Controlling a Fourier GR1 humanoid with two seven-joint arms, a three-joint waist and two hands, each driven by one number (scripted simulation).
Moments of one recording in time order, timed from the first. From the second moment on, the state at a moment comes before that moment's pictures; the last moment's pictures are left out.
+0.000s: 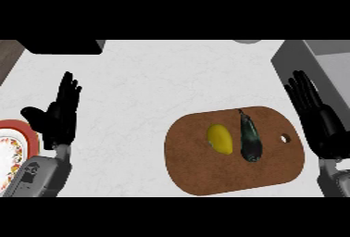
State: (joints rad) left arm -0.23 0.32 -0.12 -1.37 0.26 0.40 -0.03; right arm -0.14 -0.48 0.17 -1.58 -0.38 -0.18 -0.05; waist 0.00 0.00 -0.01
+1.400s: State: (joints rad) left arm -0.28 0.36 -0.40 -1.46 0.17 0.12 0.02; right arm -0.29 -0.80 0.58 -1.85 0.32 -0.12 1.11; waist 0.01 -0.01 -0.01
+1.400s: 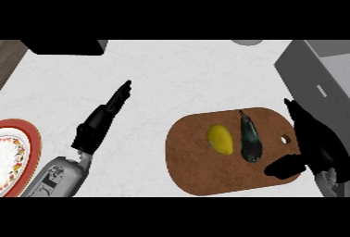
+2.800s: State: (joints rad) left arm -0.26 0.35 -0.34 -1.48 0.15 0.08 0.03; right arm -0.52 -0.51 0.57 -1.58 0.21 0.03 1.24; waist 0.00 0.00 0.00
